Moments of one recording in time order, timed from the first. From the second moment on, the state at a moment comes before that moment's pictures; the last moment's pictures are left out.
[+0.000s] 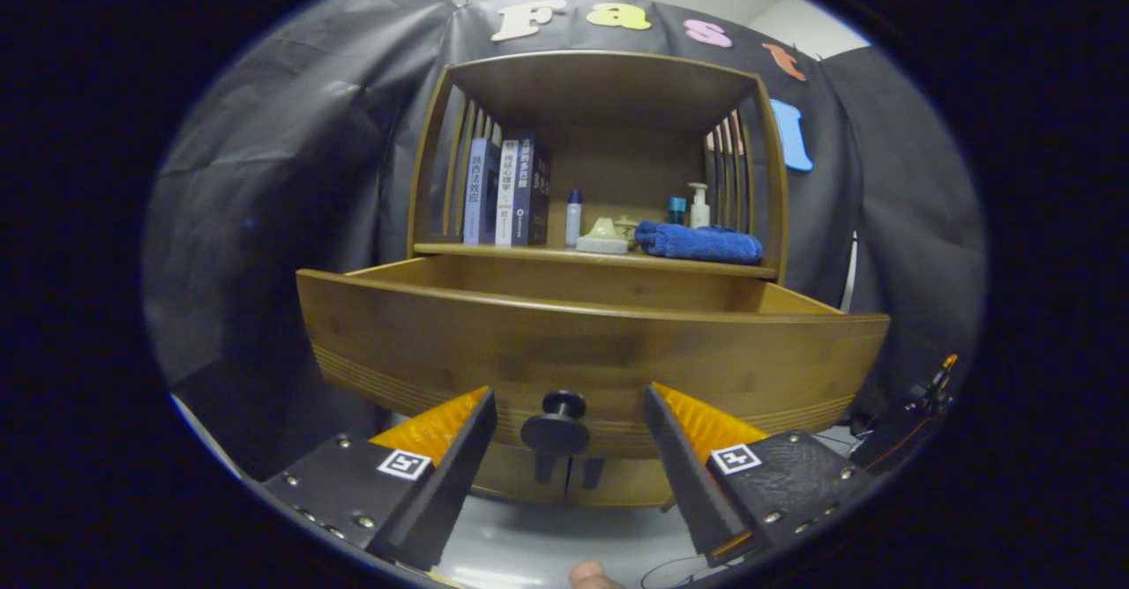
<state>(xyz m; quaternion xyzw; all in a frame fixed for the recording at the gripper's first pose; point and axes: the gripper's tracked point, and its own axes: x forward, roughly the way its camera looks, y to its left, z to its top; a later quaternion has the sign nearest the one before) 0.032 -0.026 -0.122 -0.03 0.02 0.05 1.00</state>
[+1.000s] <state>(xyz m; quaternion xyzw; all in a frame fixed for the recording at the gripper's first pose) 0.140 -0.016 -0.107 -0.03 -0.07 -0.01 1.00</state>
